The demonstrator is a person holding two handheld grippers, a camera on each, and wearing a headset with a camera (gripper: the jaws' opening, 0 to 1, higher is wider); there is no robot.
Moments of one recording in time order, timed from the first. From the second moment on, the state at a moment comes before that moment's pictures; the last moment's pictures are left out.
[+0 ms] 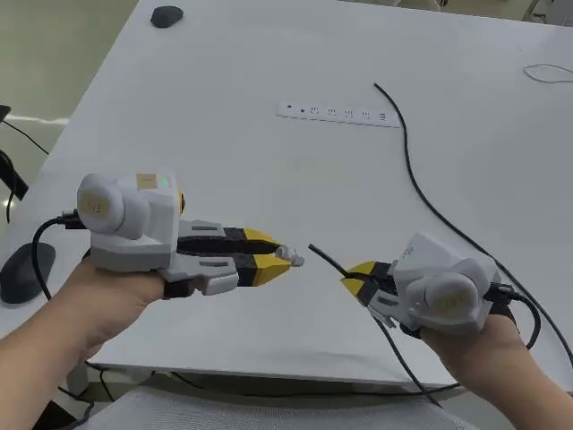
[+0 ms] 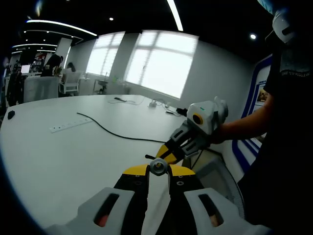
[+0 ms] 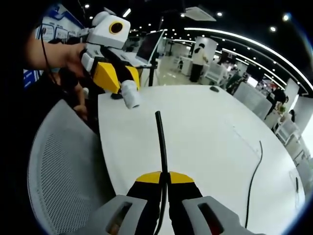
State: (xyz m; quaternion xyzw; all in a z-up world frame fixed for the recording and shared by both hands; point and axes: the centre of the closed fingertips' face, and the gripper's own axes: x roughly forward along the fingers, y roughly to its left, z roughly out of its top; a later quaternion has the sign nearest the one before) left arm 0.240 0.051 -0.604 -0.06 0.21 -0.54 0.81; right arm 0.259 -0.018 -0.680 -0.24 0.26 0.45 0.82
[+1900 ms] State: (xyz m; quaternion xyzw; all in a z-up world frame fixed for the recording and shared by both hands) left arm 0.244 0.170 -0.650 -0.09 0.21 -0.52 0.82; right arm 0.390 0.140 -0.721 -0.29 0.32 0.44 0.79
